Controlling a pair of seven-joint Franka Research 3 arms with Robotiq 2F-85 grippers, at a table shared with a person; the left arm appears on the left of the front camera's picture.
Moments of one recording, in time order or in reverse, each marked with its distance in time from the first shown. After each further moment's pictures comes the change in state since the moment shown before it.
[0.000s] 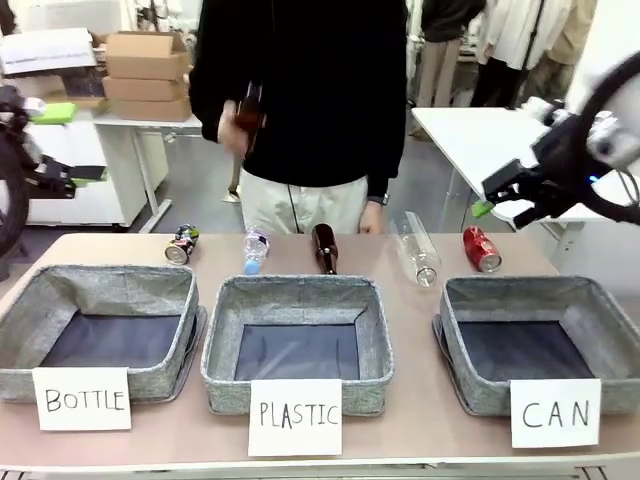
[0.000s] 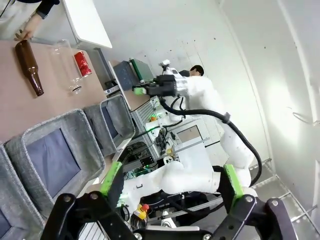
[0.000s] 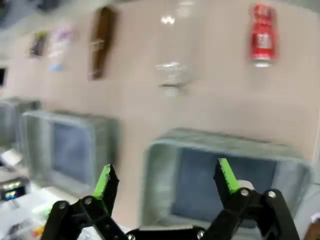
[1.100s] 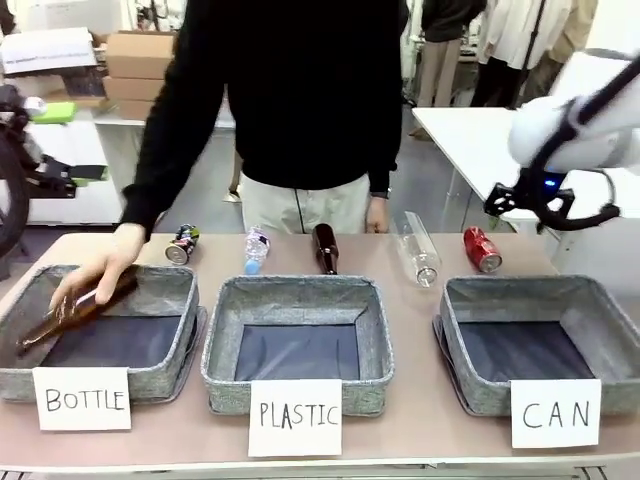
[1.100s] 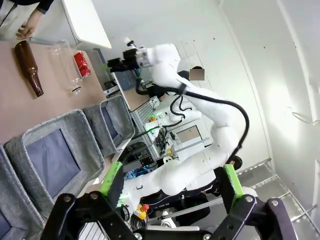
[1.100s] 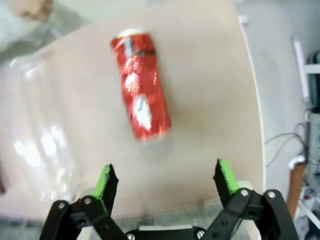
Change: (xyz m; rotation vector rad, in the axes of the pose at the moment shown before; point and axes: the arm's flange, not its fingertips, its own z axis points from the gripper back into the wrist) left arm 0.000 0.000 0.000 -0.002 0.000 -0.002; right arm 0.129 -0.097 -0.132 -0.368 0.130 -0.271
